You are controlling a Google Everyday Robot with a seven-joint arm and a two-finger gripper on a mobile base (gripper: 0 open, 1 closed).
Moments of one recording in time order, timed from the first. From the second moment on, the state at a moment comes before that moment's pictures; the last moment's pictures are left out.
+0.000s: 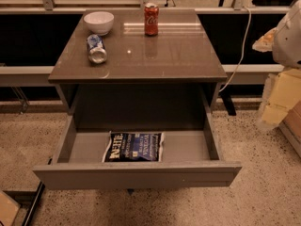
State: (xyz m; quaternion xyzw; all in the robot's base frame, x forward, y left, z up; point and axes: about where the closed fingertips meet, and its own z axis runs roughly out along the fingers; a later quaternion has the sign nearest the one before) arm 0.438 -0.217 0.977 -0.60 0.78 -0.03 0.16
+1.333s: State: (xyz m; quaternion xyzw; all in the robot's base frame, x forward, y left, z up) arm 0.499 -0.212 0.917 -0.47 0.86 0.00 0.18
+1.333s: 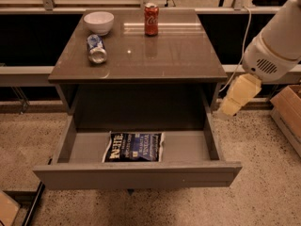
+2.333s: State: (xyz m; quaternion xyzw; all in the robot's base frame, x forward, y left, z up) arm 0.507 -0.187 0.890 -0.41 0.89 0.04 0.17
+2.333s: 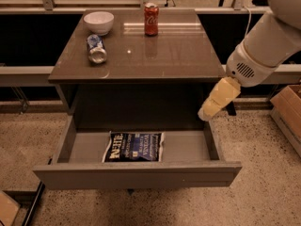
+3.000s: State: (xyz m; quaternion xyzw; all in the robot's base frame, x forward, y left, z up) arm 0.524 -0.148 0.849 -0.32 0.93 0.09 0.15
